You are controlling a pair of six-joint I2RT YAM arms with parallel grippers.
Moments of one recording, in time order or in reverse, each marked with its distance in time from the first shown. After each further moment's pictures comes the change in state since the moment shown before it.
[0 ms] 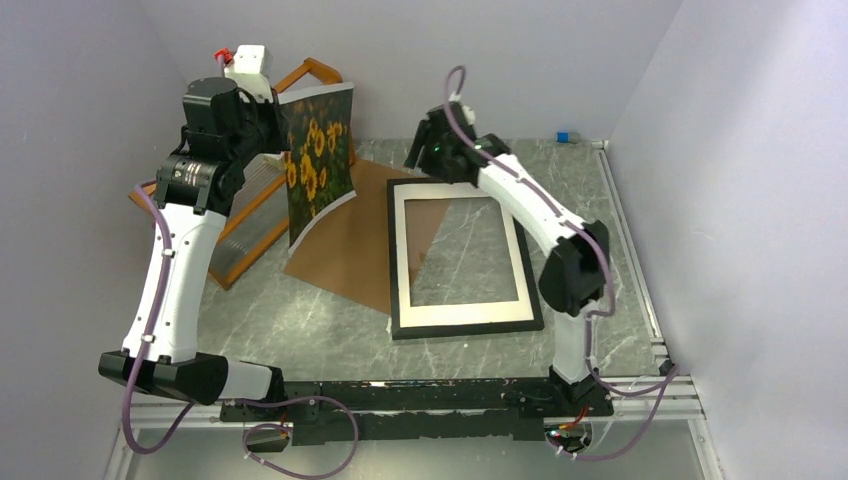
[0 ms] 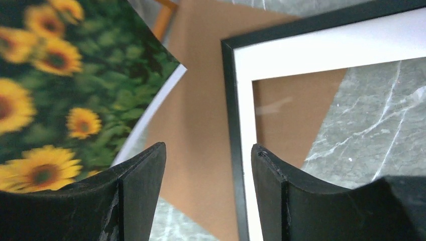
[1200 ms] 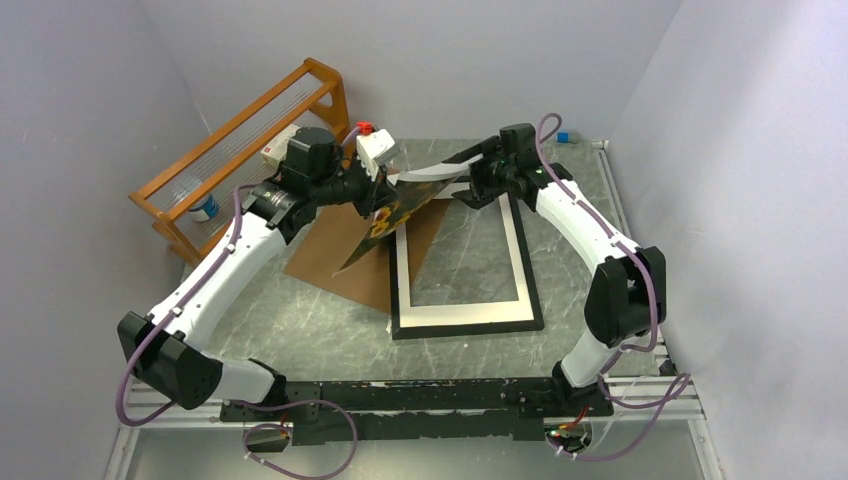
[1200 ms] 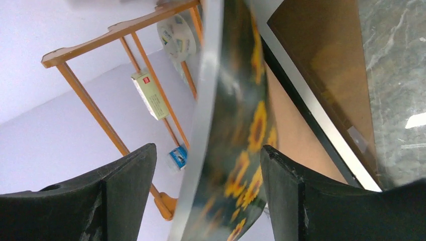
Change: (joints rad) left arm -0.307 0.005 -0.387 0.273 0.566 0.312; right arm -0.263 -0.370 -0.538 0.253 -0.392 0.702
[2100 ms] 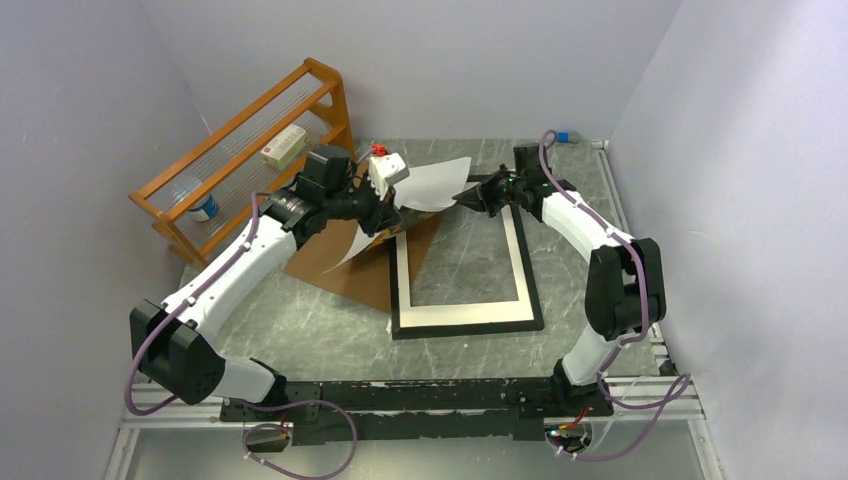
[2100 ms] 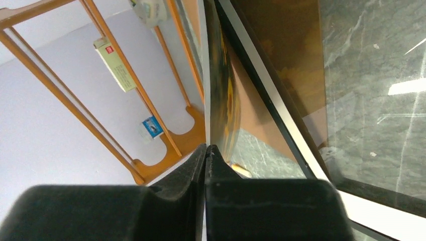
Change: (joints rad) left arm -0.028 0.029 -0.104 -0.020 0.028 0.034; right arm -0.106 0.033 -0.180 0.132 -0.258 -0.139
